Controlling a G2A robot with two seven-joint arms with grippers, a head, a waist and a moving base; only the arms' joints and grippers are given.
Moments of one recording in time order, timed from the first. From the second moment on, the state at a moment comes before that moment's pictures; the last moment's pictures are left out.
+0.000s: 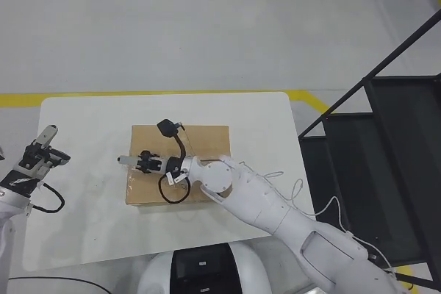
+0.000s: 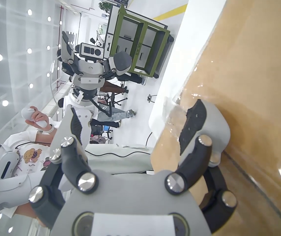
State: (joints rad) left arm 1.63 -0.92 -1.83 -1.79 -0.34 -0.06 -0.55; right arm -0.83 -1.53 0.62 -1.11 0.07 -0.31 0.39
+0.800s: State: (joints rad) left arm 1.63 -0.92 -1.83 -1.79 -0.34 -0.06 -0.55; right arm -1.15 -1.47 1.02 -1.35 0.00 -0.55 0.03
